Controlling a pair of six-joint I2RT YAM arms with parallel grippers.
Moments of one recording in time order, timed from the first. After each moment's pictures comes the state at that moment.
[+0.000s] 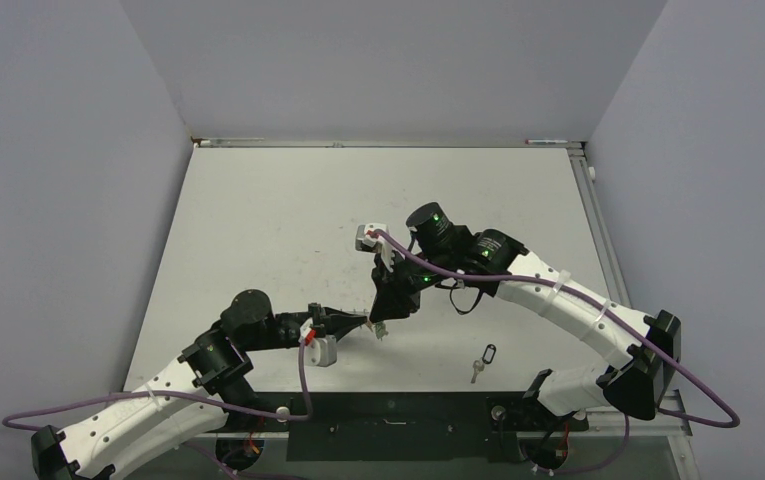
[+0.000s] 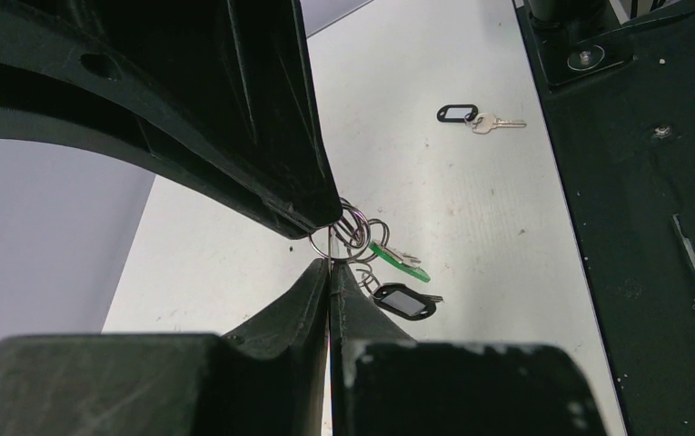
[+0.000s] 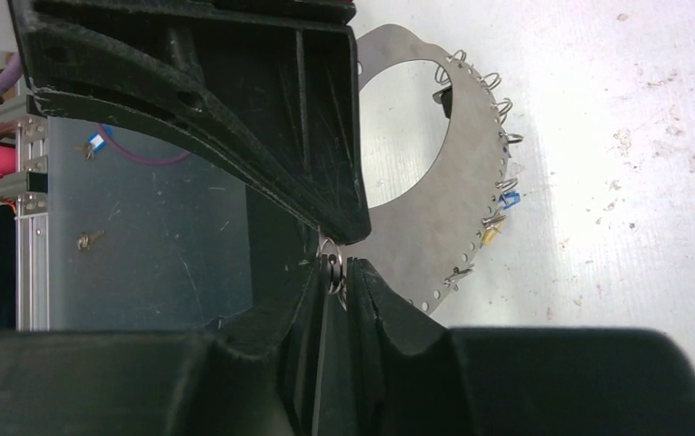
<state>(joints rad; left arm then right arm) -0.88 0.56 0.45 -0.01 0.55 0.61 0.90 1.35 1.29 -0.70 -0.71 -0.07</state>
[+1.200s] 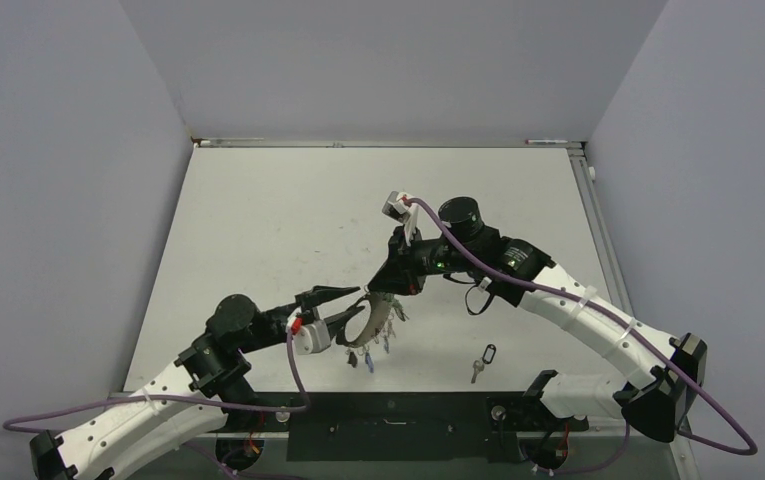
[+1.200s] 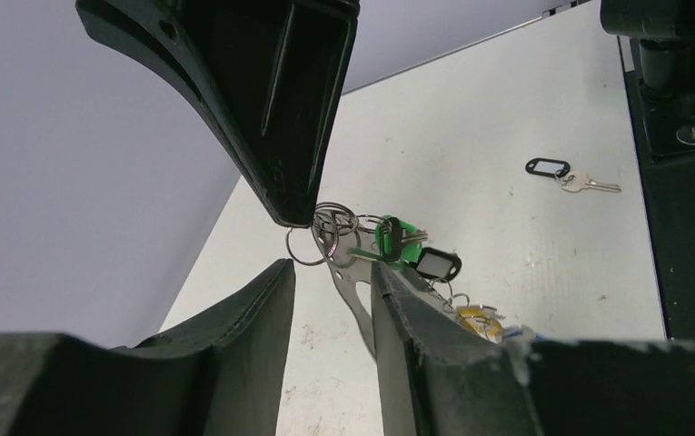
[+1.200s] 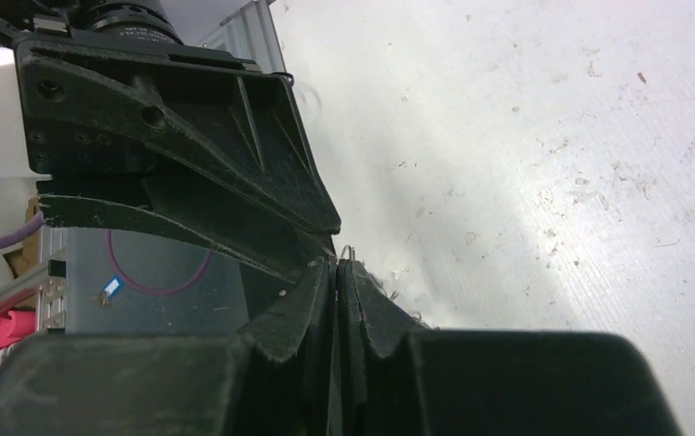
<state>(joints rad) -0.88 0.53 0.44 0.14 0.40 0.52 0.82 1.22 1.17 -0.40 -0.62 0.23</state>
